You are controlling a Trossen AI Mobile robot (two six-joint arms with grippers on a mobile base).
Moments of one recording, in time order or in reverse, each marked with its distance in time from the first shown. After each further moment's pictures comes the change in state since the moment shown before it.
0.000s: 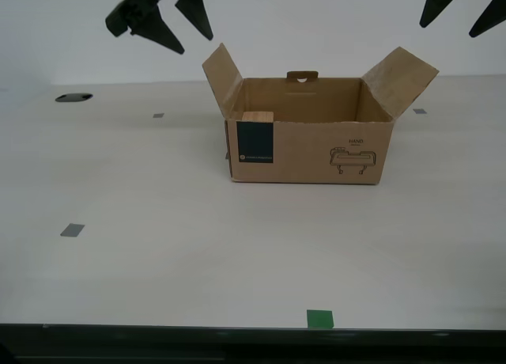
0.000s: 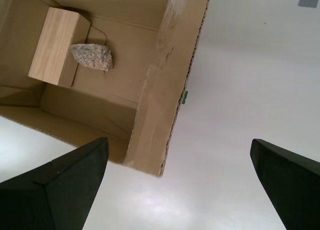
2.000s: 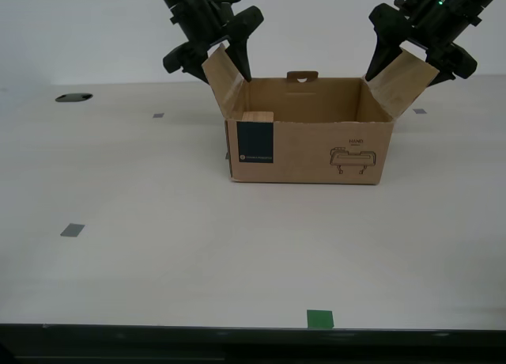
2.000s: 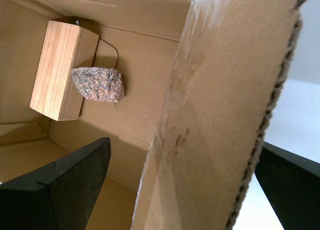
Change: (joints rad) arm 0 0.012 0.385 0.037 0.288 -0.211 0.047; arm 1 -0.064 0.472 0.498 -0.195 0.014 -0.002
